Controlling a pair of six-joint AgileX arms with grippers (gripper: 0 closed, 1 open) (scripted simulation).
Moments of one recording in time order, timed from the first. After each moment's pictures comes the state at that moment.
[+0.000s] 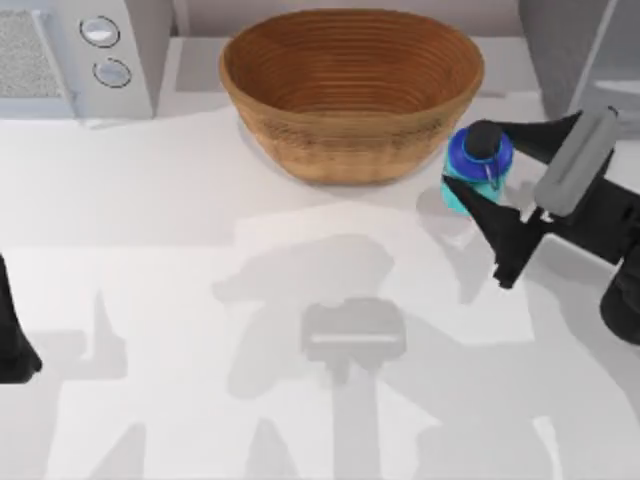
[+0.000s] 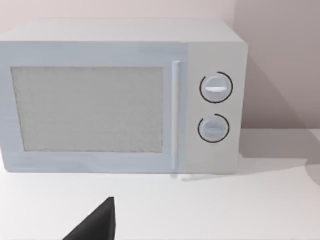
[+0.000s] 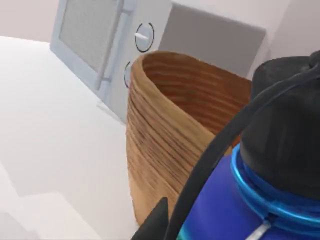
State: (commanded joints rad) left arm 0.00 0.00 0.00 0.00 0.00 0.00; right arm -2.91 1.13 5.02 -0.73 0.71 2.79
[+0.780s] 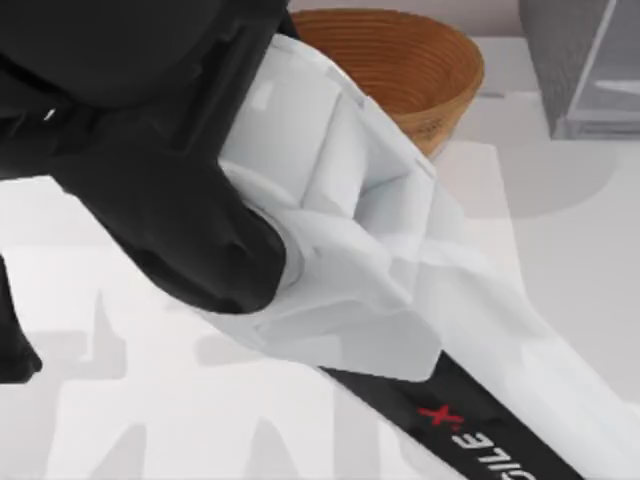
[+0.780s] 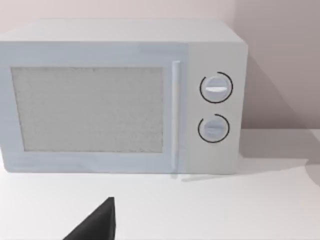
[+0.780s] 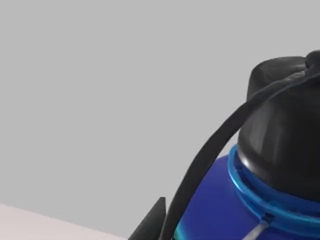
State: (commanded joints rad) left arm 0.00 0.00 0.00 0.00 0.00 0.00; right arm -1.81 0.80 3.10 -0.36 0.44 1.72
